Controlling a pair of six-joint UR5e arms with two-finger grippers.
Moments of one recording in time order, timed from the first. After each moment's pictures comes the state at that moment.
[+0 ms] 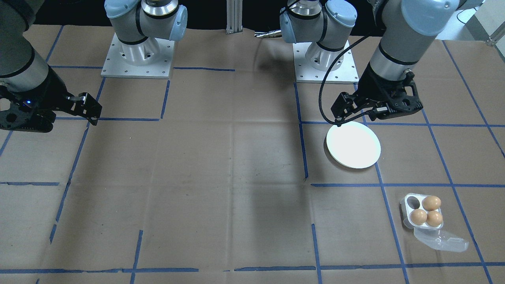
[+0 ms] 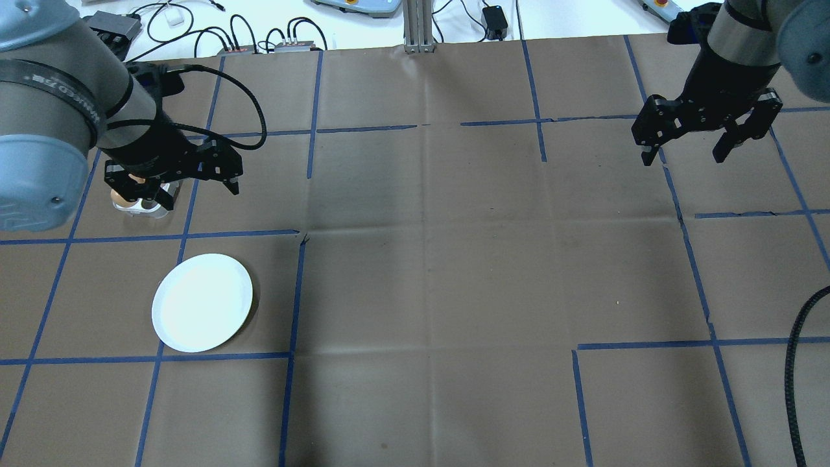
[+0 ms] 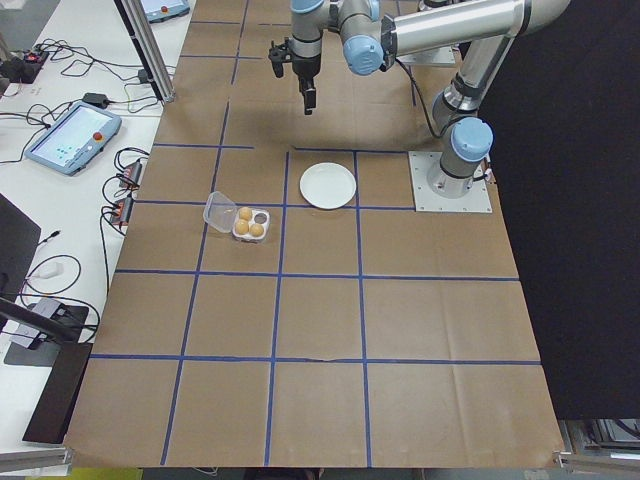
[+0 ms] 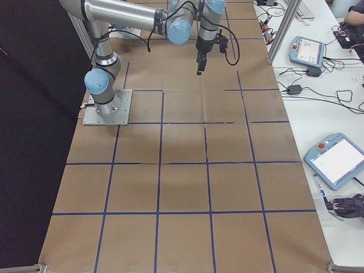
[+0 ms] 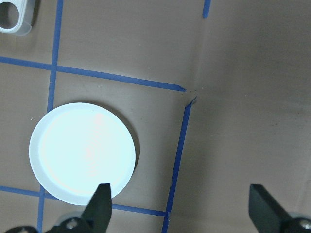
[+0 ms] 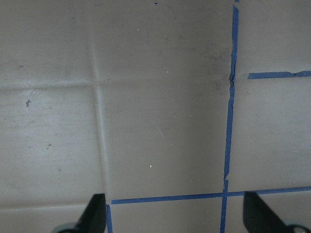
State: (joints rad) left arm -1.38 -1.53 -1.80 -1.36 1.56 -0.09; right arm 1.39 -1.48 1.60 -1.57 -1.64 -0.14
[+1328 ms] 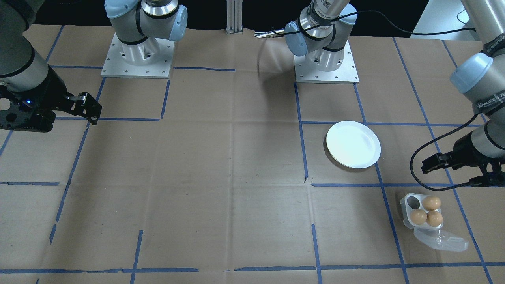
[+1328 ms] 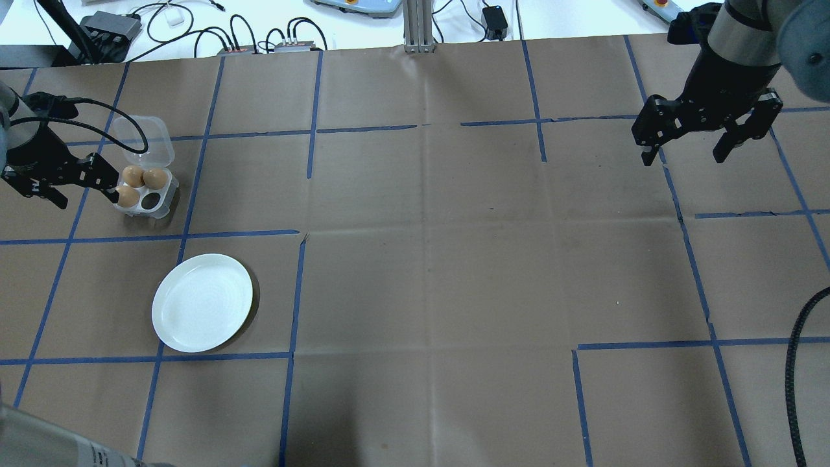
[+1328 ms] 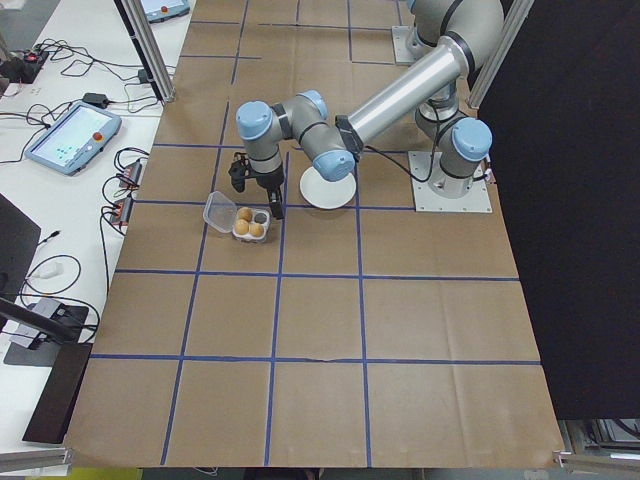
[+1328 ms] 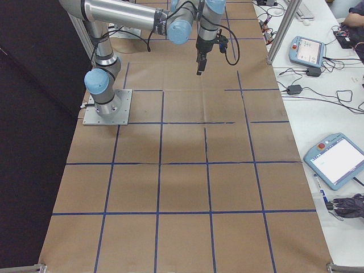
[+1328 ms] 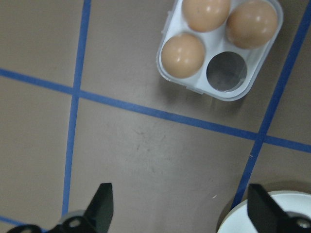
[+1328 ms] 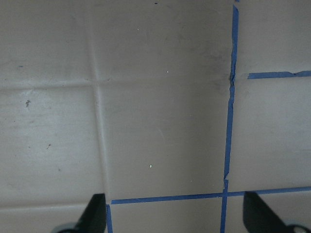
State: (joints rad) left arm -1.03 -1.93 -1.64 -1.20 1.61 0.50; right arm 1.39 -1.48 1.60 -1.57 -1.64 -0.14
